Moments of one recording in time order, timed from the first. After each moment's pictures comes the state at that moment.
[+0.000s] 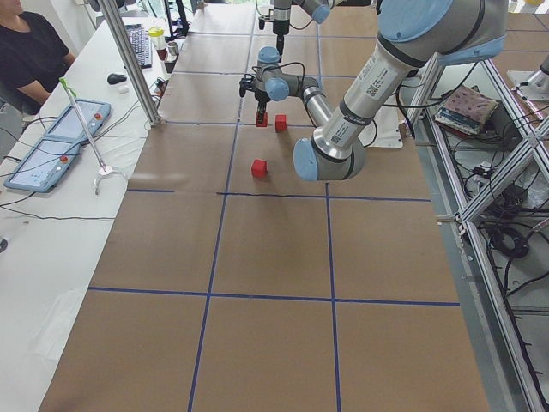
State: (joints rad) left arm -0.53 -2.43 -1.44 -1.71 -1.83 -1.25; right arm 0.74 -1.33 2.08 -1.53 2.09 1.08
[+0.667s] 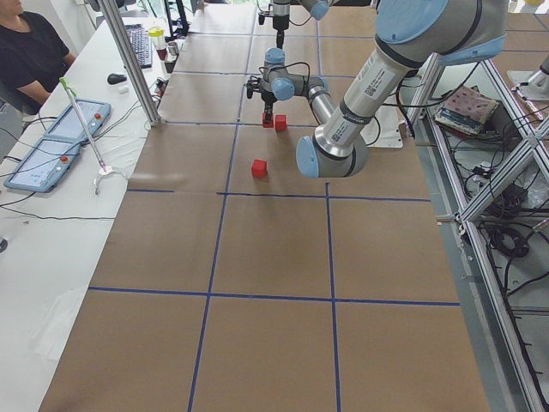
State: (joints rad) left arm -0.48 -2.43 -1.43 -1.71 -1.79 -1.29; right arm 0.77 -1.36 2.09 -1.53 2.13 1.08
